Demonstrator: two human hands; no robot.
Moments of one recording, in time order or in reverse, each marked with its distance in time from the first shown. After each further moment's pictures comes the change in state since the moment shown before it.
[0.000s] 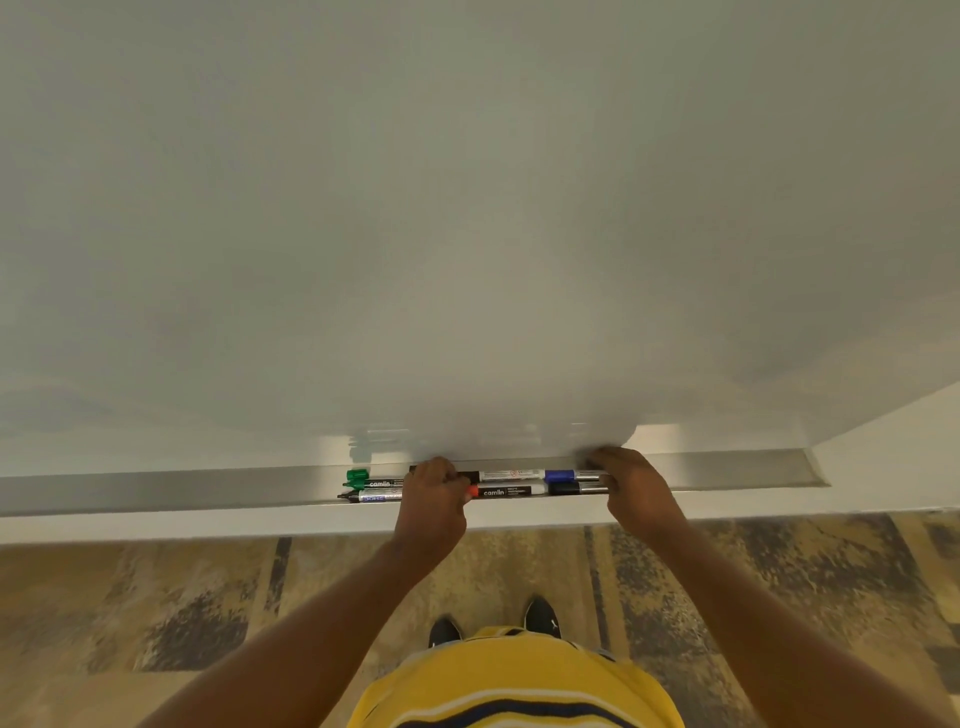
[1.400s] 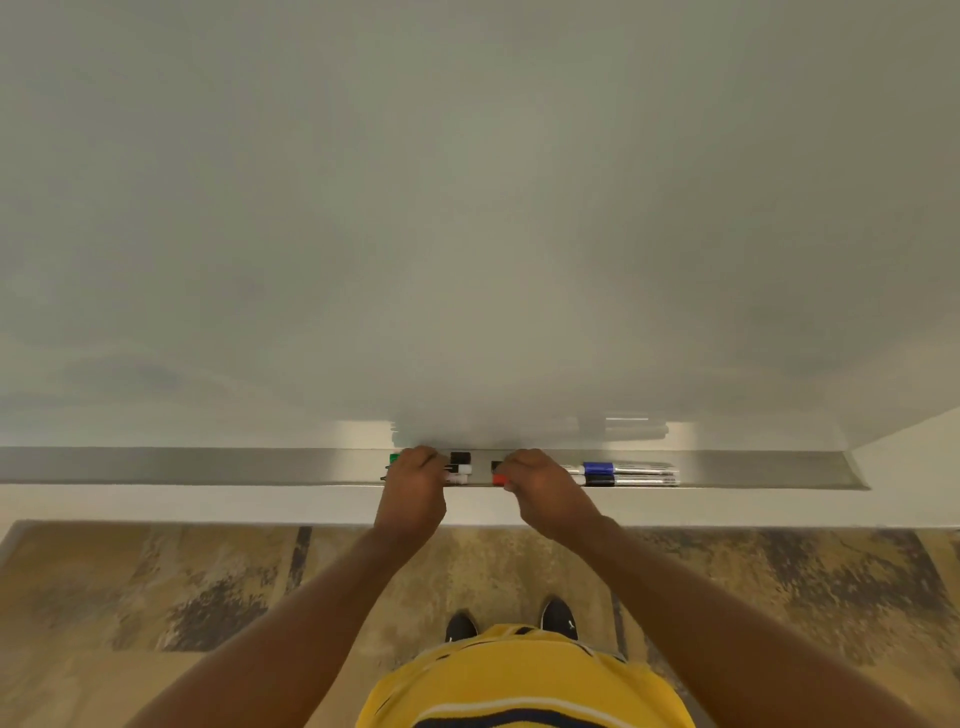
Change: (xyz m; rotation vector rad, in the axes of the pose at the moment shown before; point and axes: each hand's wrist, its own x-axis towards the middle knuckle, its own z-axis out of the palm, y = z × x) left_hand -0.019 -0.077 -0.023 -0.020 0.102 0.003; right_hand 0.011 -0.136 0.075 0.026 -0.042 -0.451
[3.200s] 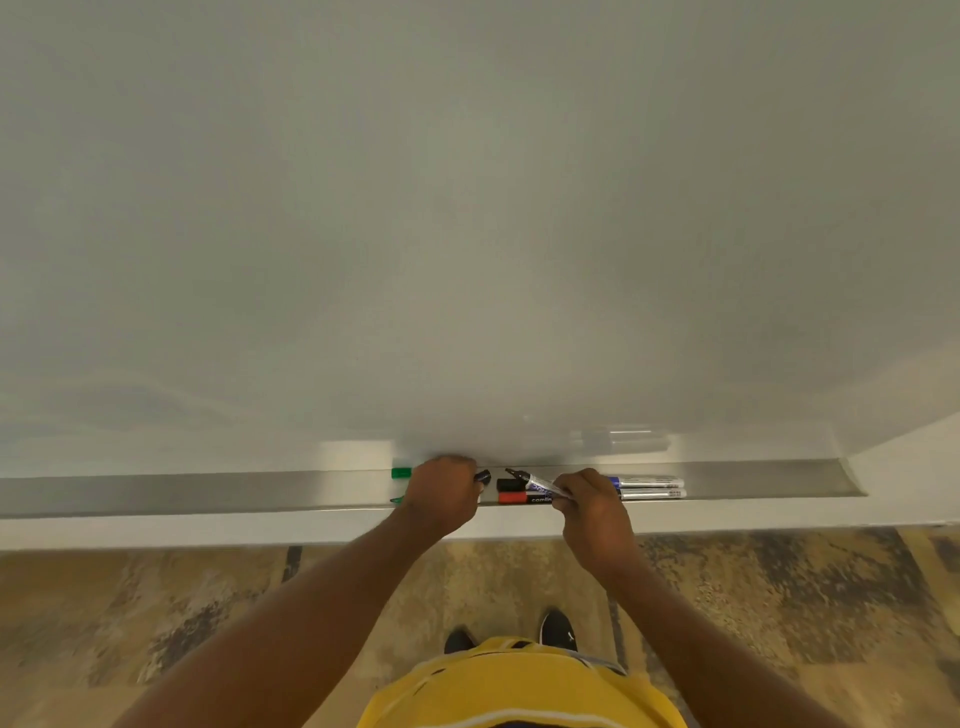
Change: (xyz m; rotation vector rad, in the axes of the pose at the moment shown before) left_hand 0.045 0.027 -0.017 0.081 -0.286 0.033; right_hand -0.030 0.004 -0.017 0.080 0.195 0.458
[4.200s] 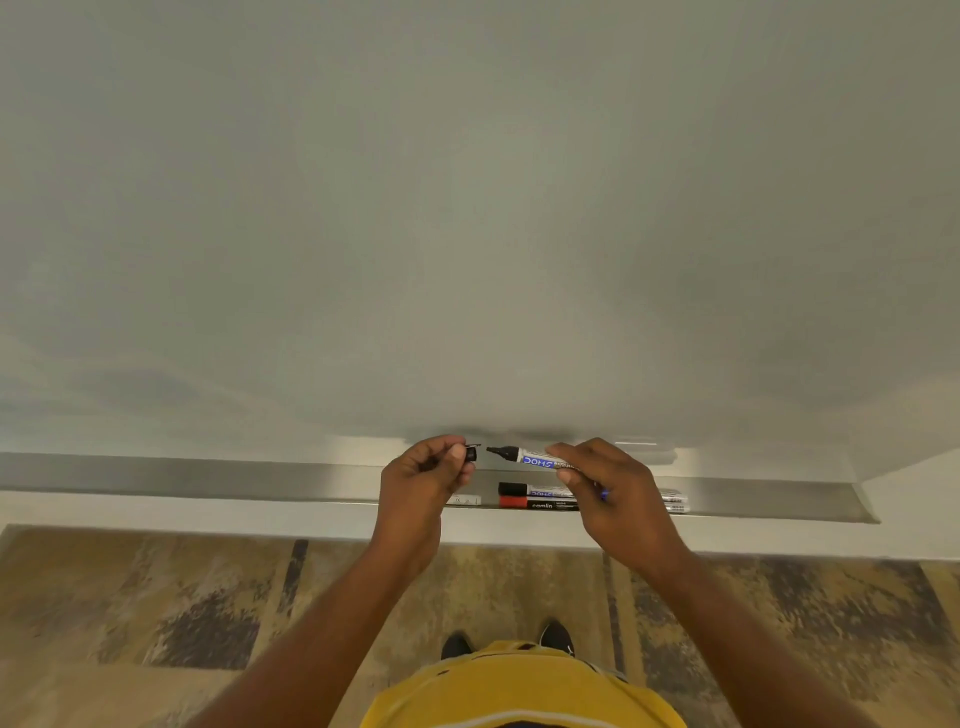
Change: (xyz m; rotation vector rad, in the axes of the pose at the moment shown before) left_hand -0.067 0.042 -0.077 -1.667 0.352 -0.503; right_hand 0.006 -0.048 -0.088 0.277 0.012 -0.338
